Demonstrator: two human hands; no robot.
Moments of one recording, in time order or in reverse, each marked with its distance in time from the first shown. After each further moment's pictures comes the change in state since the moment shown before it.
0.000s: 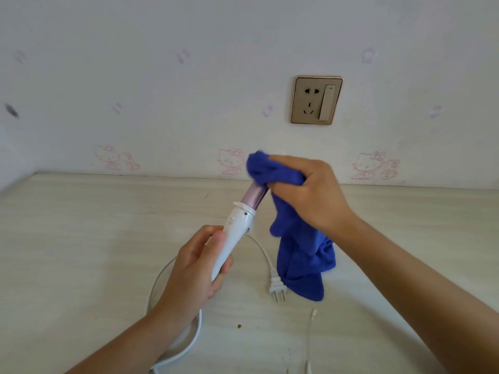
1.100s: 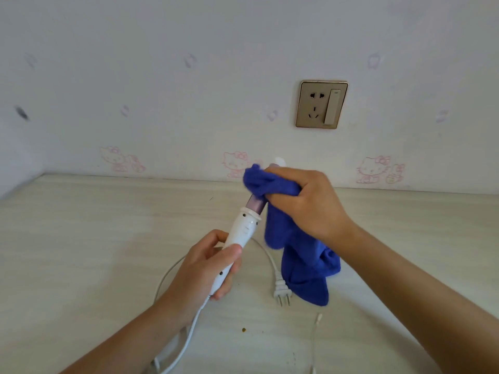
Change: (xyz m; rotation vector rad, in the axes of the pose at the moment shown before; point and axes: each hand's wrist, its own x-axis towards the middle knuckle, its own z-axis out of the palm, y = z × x) left_hand 0.004 0.009 -0.003 -0.032 -0.162 -0.143; right_hand 0.000 0.002 0.009 -0.069 -0.053 -0.021
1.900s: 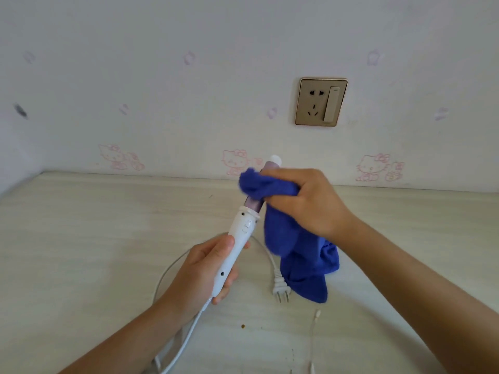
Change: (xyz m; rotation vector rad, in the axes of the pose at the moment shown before) left_hand -0.003 -0.005 0.002 0.027 -0.005 0.024; right_hand 0.000 0.002 -0.005 0.020 -0.089 -0.011
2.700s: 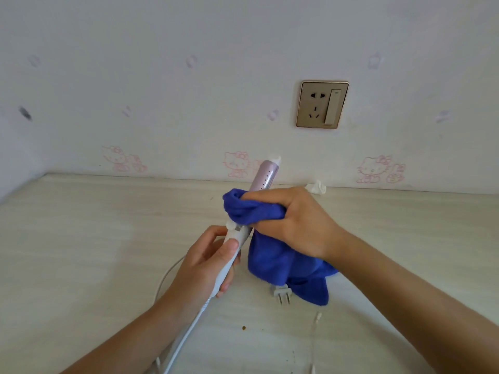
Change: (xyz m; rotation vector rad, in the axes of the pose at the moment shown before) left_hand 0.005 -0.003 -0.001 0.001 0.063 0.092; right_hand -0.013 -0.005 0.020 0.028 -0.191 -0.043
